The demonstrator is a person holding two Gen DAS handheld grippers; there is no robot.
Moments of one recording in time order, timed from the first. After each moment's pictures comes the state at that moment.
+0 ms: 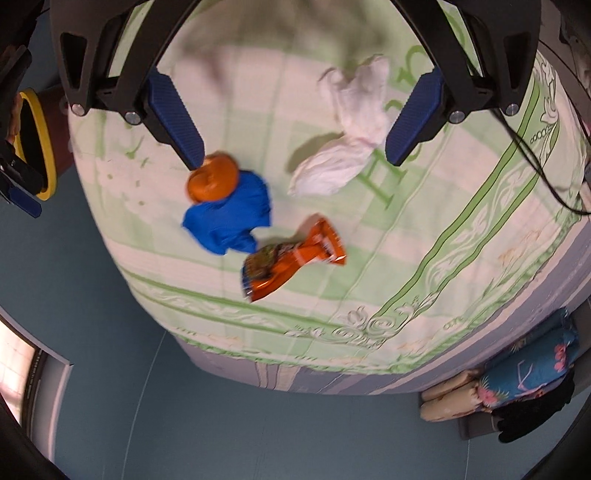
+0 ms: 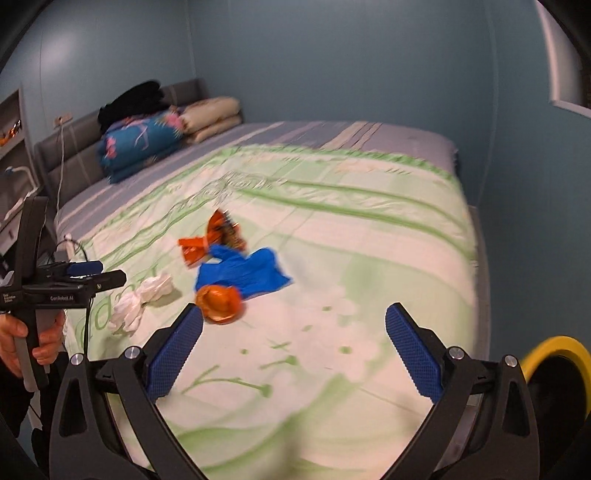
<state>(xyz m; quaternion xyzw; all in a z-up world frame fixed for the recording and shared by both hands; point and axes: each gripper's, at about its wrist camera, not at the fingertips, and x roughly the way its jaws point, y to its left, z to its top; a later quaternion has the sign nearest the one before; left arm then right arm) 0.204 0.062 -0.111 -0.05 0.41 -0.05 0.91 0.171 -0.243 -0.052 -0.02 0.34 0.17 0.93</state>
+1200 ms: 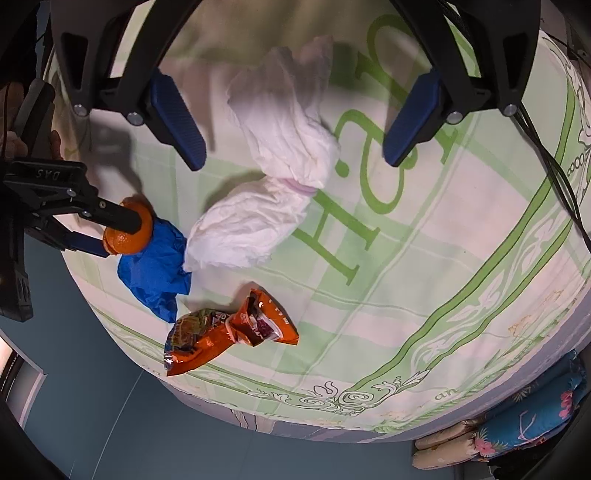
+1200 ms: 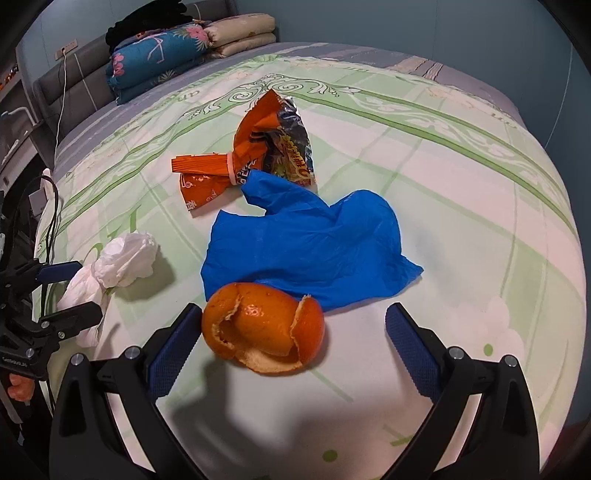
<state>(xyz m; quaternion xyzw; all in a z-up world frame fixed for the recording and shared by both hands) 0.228 0.110 -0.193 -0.08 0.48 -0.05 0.87 0.276 -0.116 -0.161 -0.08 0.46 0.21 0.86</state>
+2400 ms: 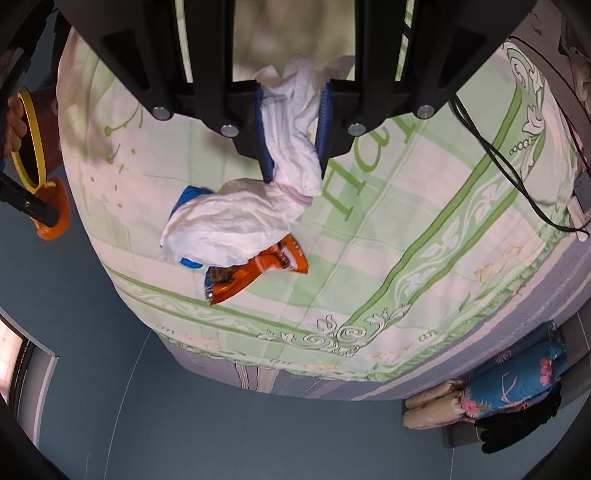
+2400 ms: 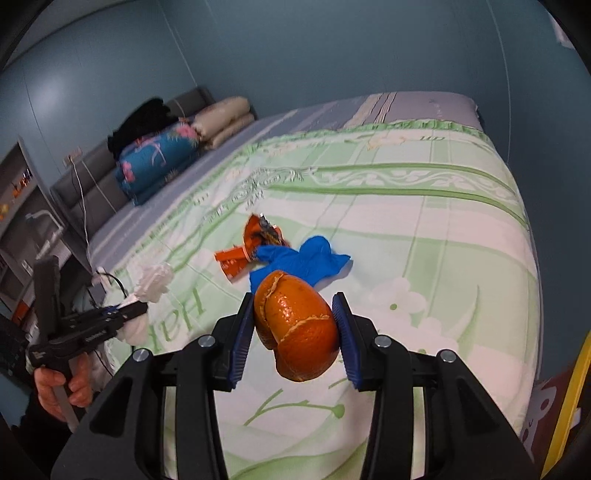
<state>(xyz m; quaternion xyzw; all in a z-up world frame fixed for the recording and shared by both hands) 0.195 0.091 -0.108 -0.06 0.41 -0.02 0.91 0.185 -0.236 -0.049 0.10 0.36 0.21 0.90</state>
